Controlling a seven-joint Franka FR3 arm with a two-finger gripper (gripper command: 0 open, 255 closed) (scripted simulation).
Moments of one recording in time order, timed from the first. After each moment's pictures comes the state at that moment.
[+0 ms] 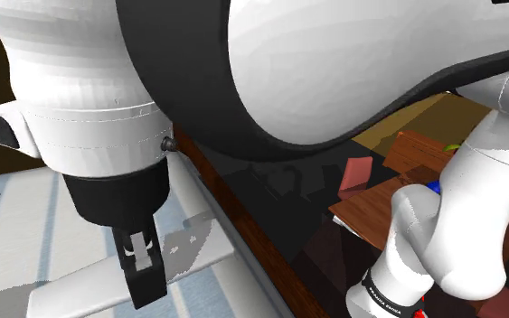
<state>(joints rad) 0.59 -0.03 0.41 -1.80 0.00 1.77 -0.29</state>
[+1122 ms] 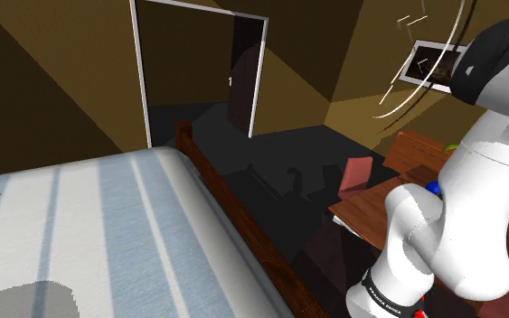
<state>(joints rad) 0.78 -0.01 0.63 -1.77 0.00 1.76 0.12</state>
